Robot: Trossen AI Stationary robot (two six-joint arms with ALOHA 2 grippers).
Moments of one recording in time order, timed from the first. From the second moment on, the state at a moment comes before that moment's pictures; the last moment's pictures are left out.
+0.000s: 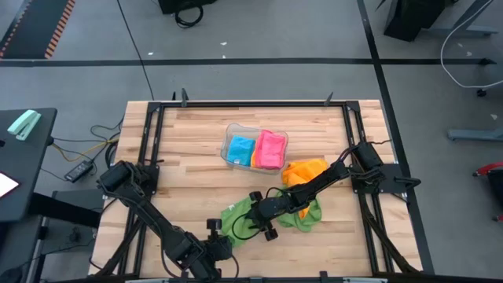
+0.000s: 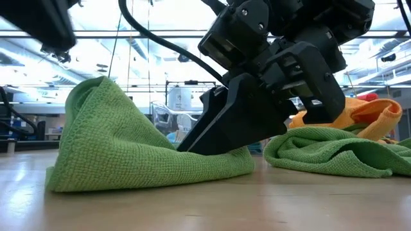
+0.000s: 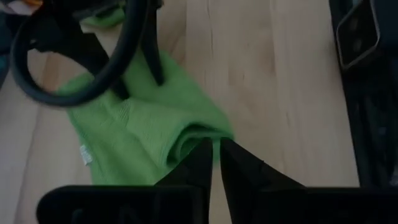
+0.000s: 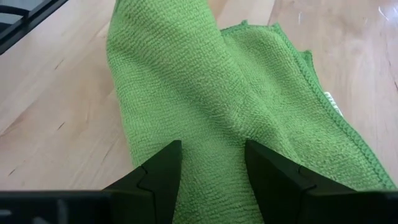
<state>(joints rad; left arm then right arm) -0.80 1.93 1.45 -0.68 -0.56 -0.66 0.34 2.05 1.05 0.35 0.01 -0.03</state>
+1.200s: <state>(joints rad) -0.72 2.03 1.50 -0.60 -0.57 -0.57 0.33 2.05 1.05 0.34 0.03 0.00</state>
